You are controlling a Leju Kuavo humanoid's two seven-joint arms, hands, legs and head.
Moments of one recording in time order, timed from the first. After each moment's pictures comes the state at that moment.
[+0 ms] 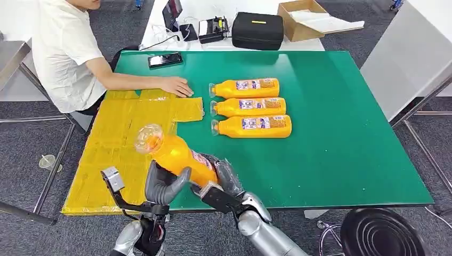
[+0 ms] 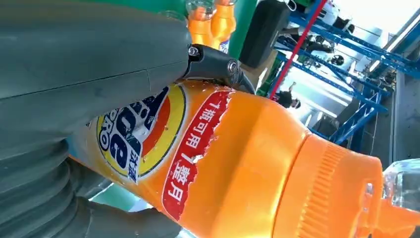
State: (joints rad) left arm -0.11 -0.18 -0.48 -1.31 0.55 -0.15 -0.37; right arm -0.27 0.10 0.71 -0.97 0.44 -0.14 -0.54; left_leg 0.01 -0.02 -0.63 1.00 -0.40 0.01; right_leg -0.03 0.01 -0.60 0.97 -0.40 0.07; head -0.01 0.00
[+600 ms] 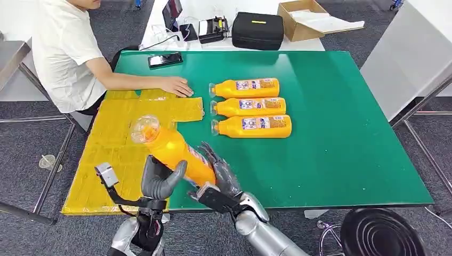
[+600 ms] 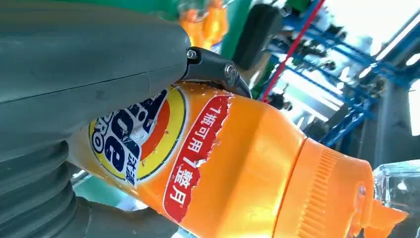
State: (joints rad) left arm -0.12 -0.19 -0.45 -1.36 0.60 -0.11 -0.38; right arm -0.29 0.11 0.73 -0.90 0.43 -0.20 -0.55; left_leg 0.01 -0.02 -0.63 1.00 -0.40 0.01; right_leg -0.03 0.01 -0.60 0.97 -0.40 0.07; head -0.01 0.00
